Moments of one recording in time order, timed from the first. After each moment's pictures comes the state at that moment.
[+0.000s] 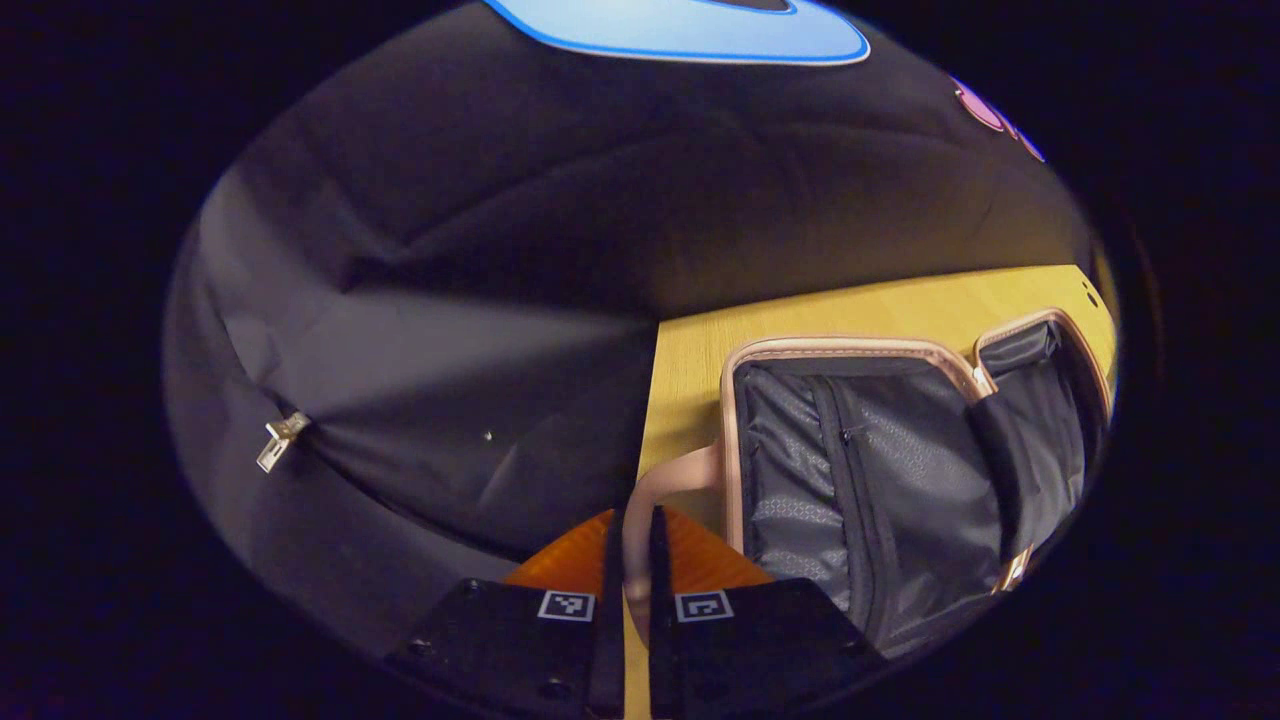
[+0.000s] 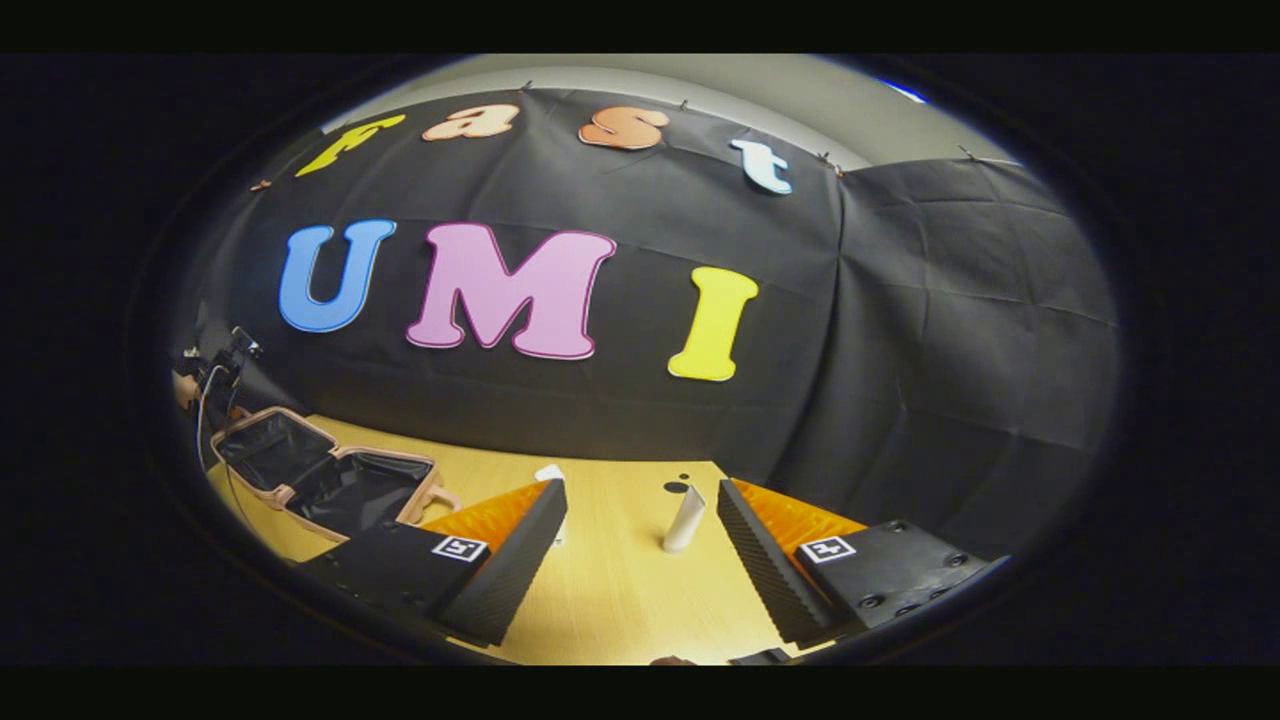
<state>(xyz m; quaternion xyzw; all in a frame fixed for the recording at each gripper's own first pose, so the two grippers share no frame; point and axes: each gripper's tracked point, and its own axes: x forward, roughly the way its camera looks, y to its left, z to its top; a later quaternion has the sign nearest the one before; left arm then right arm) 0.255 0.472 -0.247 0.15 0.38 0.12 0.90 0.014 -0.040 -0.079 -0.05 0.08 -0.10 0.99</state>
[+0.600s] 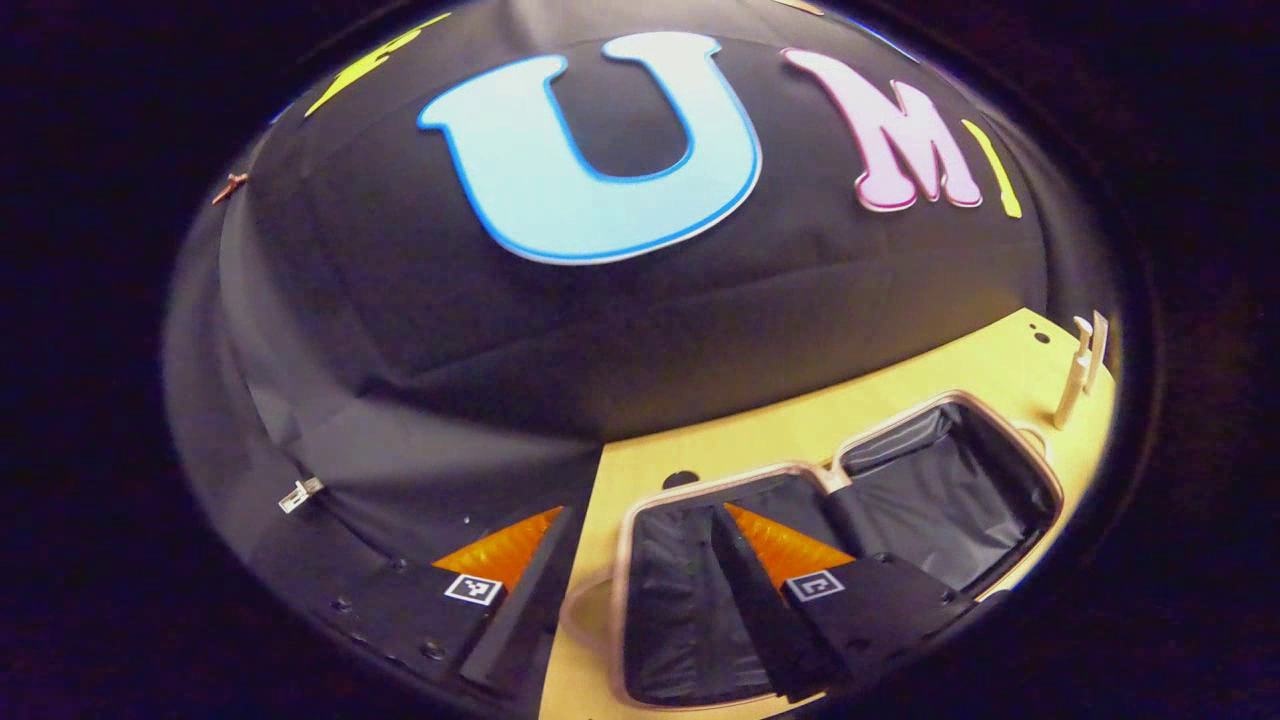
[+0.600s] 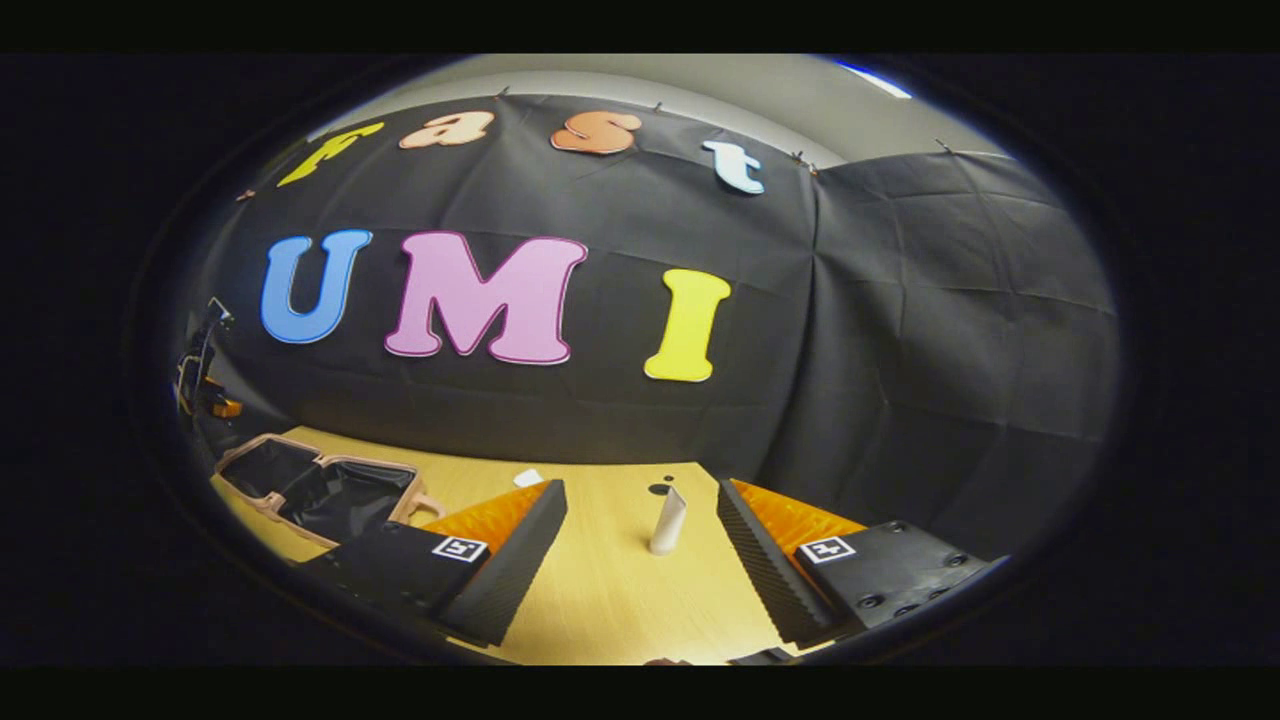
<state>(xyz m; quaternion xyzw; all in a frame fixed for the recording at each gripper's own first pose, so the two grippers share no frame) 0.249 0.294 -0.108 0.15 0.16 0.05 0.97 0.014 -0.069 -0.077 -0.03 0.07 -0.13 0.99</state>
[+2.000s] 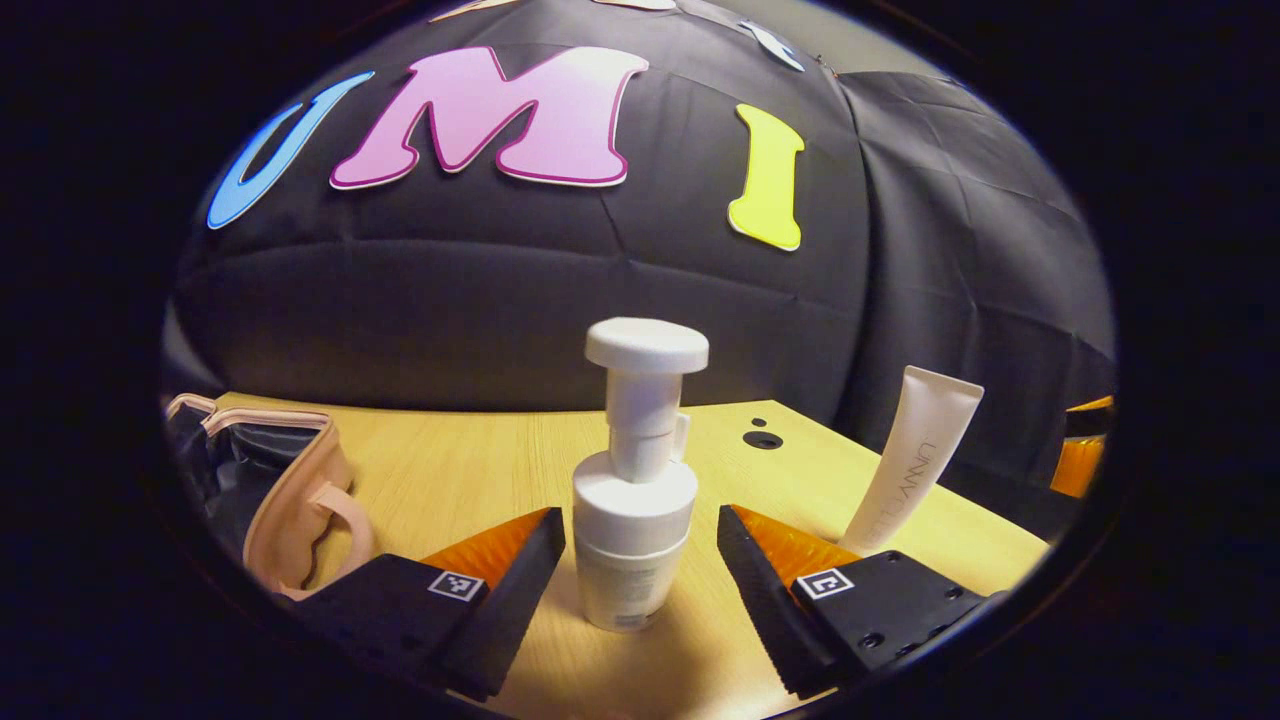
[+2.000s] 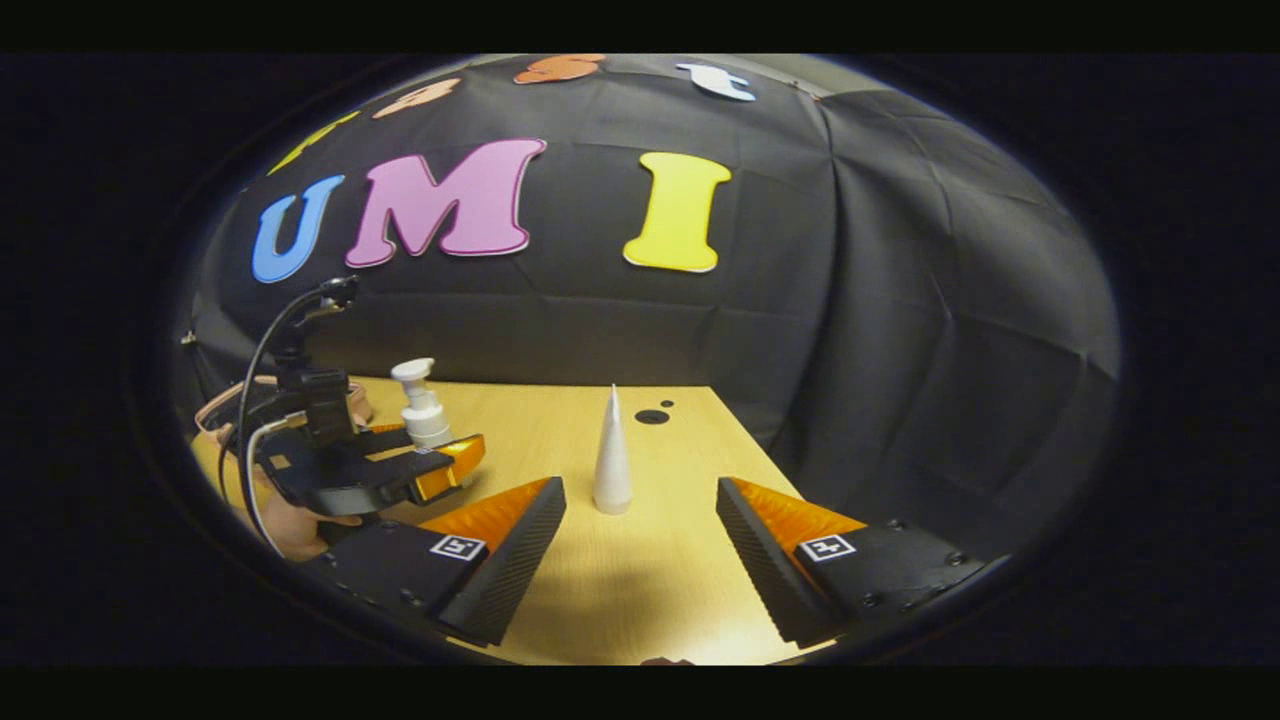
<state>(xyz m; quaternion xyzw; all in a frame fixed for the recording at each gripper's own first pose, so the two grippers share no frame) 0.314 -0.294 -0.270 -0.02 0.11 -0.16 0.98 0.081 -0.186 -0.252 0.00 0.18 -0.07 0.98</state>
